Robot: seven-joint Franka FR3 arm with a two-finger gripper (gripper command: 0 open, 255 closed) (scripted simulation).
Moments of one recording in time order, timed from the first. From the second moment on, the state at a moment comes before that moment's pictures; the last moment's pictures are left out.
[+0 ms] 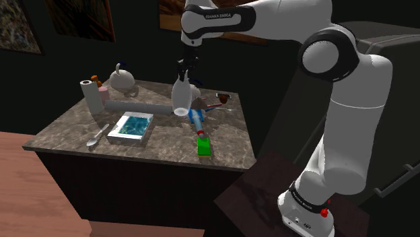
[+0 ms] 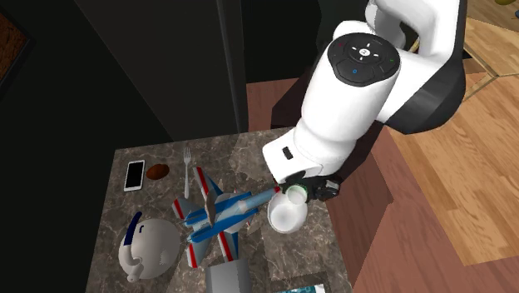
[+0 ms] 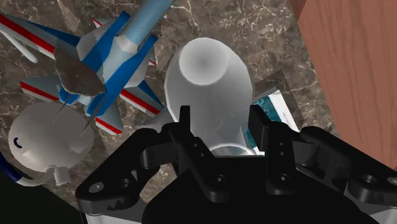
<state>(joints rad) 0.26 0.31 -0.16 -1.49 0.06 1.91 -0.13</state>
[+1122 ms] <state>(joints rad) 0.37 0.68 -0.10 -1.15 0.06 1.95 0.06</state>
